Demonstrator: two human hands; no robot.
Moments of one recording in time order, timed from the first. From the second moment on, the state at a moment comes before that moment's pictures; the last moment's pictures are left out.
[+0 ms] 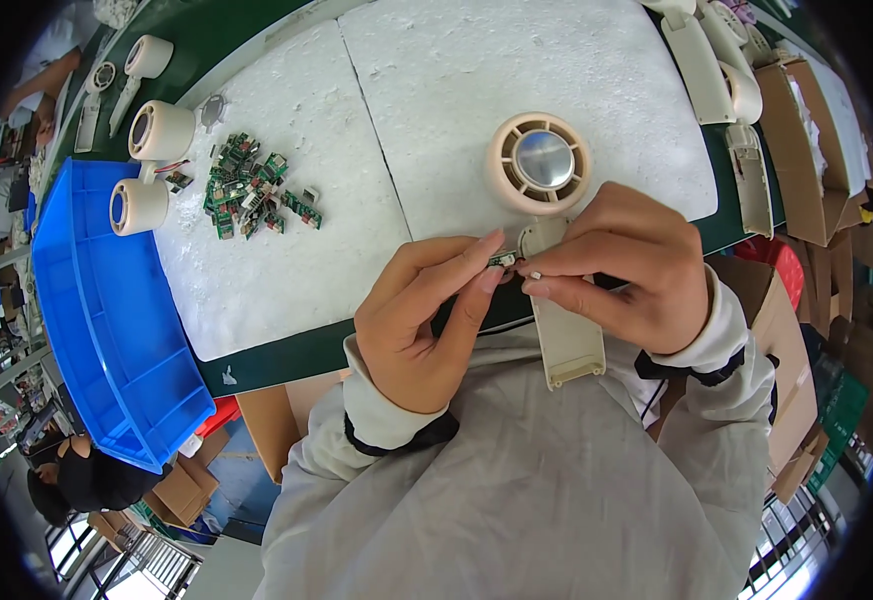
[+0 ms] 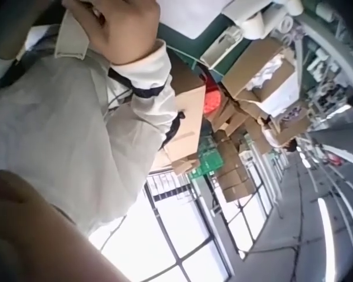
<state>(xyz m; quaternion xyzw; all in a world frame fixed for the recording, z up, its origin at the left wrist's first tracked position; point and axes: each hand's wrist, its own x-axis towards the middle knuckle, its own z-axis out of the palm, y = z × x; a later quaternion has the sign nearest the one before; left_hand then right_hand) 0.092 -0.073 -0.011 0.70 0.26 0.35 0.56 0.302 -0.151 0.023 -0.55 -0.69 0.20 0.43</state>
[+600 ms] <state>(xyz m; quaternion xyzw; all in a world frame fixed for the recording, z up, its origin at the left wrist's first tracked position) 0.097 -0.086 -0.011 0.81 0.26 0.38 0.36 0.293 -0.153 0.011 -0.55 -0.74 -0.01 0.38</state>
